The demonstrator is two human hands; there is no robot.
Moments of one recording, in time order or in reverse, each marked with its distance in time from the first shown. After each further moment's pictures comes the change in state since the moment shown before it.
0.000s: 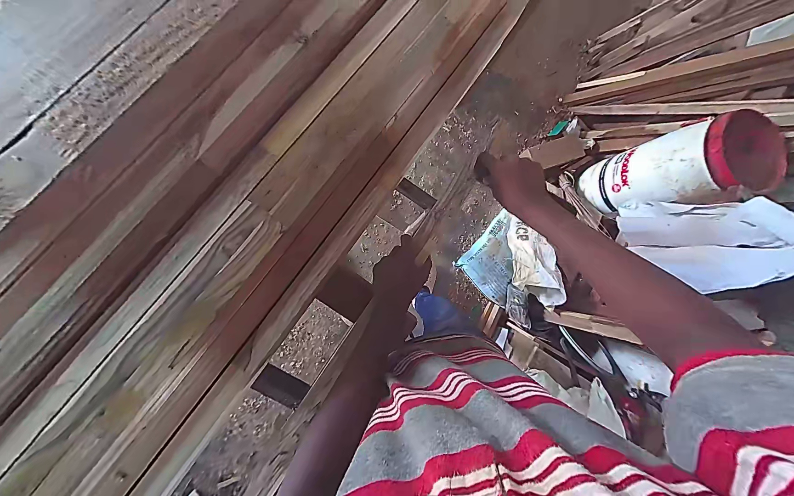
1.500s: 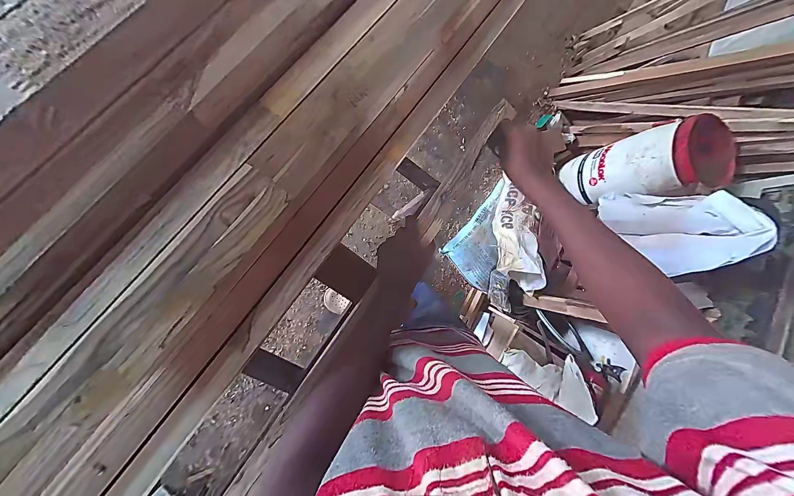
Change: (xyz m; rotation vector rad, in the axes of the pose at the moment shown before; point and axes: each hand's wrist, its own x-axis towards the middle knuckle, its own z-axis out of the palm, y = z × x) left_hand -0.005 -0.005 0.011 -0.072 0.015 0.046; right_hand 0.006 -0.008 0.004 0.043 0.048 0.175
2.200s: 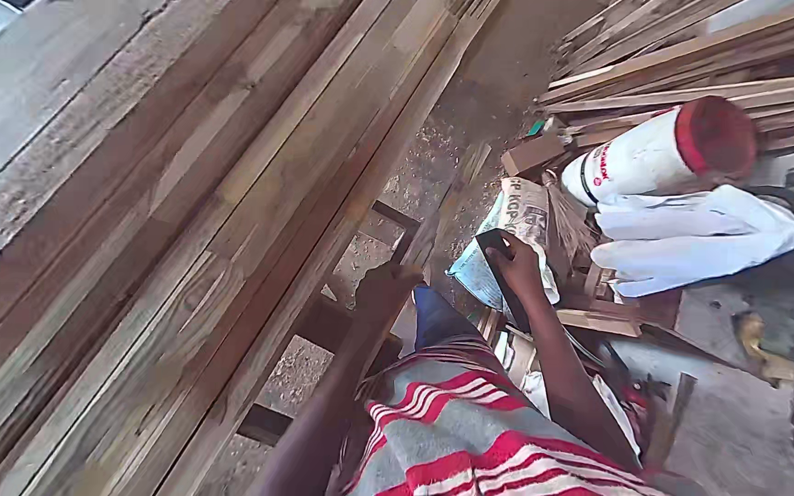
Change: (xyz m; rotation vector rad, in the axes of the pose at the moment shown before) left_hand 0.017 0.017 -0.030 -0.100 -0.200 -0.016; right_hand -0.104 0.078 0.083 0.874 -0.004 0.248
